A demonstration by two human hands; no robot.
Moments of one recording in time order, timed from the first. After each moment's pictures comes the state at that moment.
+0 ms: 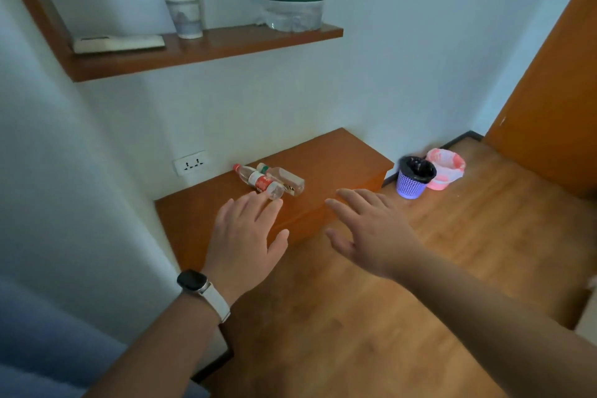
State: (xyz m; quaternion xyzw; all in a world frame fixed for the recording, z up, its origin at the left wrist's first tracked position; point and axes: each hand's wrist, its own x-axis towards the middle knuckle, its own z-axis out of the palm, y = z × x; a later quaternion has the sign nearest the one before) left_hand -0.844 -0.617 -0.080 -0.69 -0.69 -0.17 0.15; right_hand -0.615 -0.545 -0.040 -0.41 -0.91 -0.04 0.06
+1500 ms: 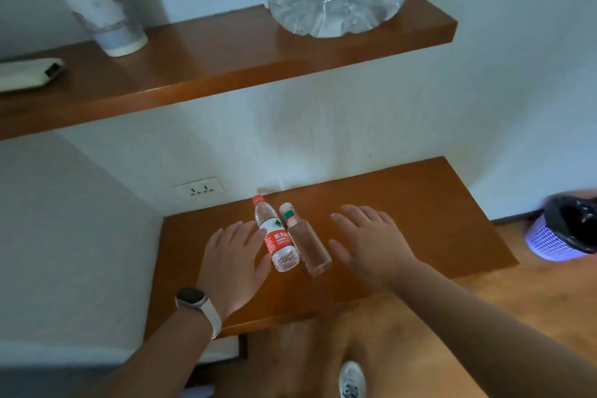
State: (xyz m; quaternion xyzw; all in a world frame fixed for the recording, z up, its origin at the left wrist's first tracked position) left_hand -0.905 -0.307 -0.162 -0.49 -0.87 0.01 0.07; right_hand -0.724 -0.109 -0.142 -0.23 -0.97 0.13 -0.02
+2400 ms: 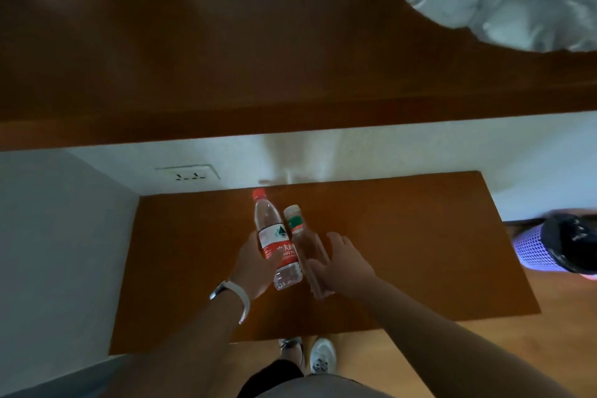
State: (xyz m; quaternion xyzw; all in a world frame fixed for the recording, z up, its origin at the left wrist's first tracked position) left_hand -0.971 -0.237 -0.284 -0.09 -0.85 -0.37 -0.37; right_hand -0.843 -0.089 -0.252 -0.38 -0.82 0.39 -0.19
